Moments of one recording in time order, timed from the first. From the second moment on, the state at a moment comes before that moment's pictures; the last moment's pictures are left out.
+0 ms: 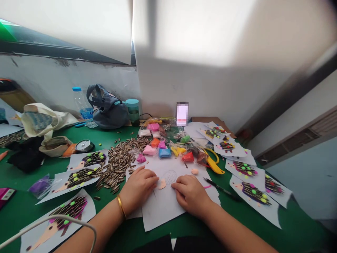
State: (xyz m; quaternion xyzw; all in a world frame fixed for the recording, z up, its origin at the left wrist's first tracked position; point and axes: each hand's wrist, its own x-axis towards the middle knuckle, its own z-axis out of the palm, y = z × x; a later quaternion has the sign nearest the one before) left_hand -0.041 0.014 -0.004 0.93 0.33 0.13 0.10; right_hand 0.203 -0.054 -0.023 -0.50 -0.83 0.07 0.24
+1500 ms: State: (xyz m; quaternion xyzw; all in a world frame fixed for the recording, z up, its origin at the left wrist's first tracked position) left_hand -0.061 -0.017 -0.010 0.94 0.28 0.15 0.10; right_hand 0.273 -0.060 -0.002 -0.55 -0.83 -0.08 0.04
